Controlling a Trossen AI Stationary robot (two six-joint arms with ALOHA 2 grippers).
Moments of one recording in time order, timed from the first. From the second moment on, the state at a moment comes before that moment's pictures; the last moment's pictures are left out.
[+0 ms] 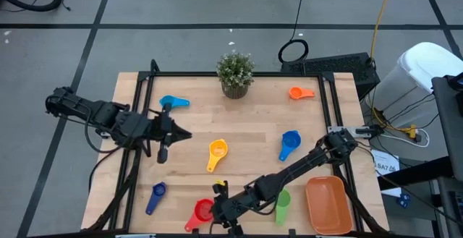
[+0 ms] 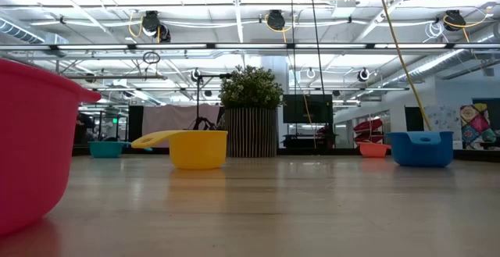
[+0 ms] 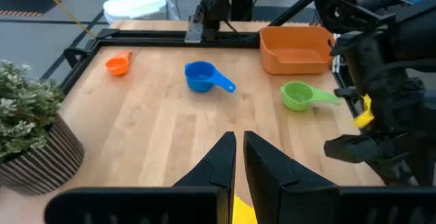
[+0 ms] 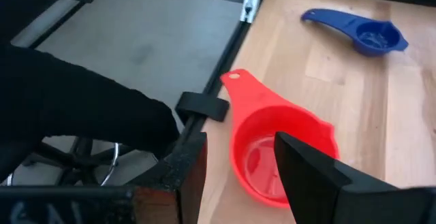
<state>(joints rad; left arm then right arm) -0.38 0.96 1.10 -0.59 -0.34 -0.19 0.51 2.16 1.75 -0.22 0.03 0.17</state>
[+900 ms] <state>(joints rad) -0.40 0.96 1.10 -0.61 -0.34 -0.18 0.48 2.23 1.75 -0.22 0.13 0.21</state>
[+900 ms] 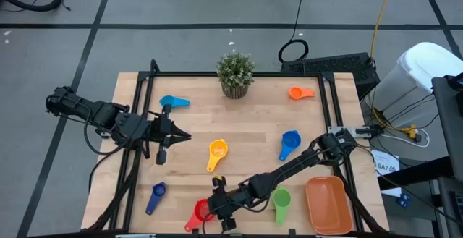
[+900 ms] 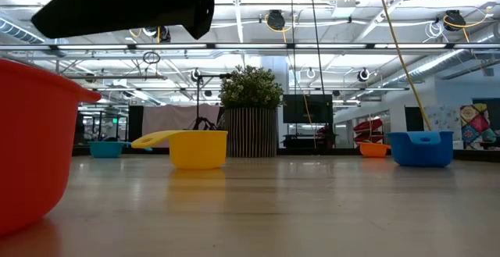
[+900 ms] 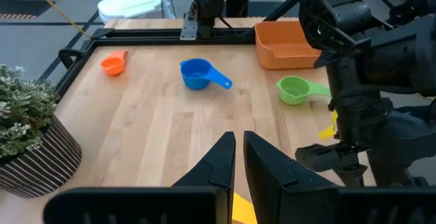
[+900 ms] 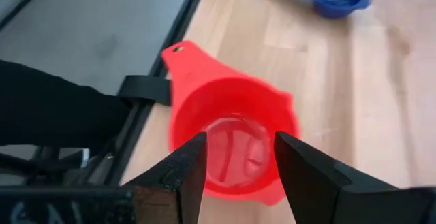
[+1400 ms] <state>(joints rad) -0.40 0.96 1.10 -0.61 -0.34 -0.19 0.46 2.24 1.69 -0.21 0.18 0.25</state>
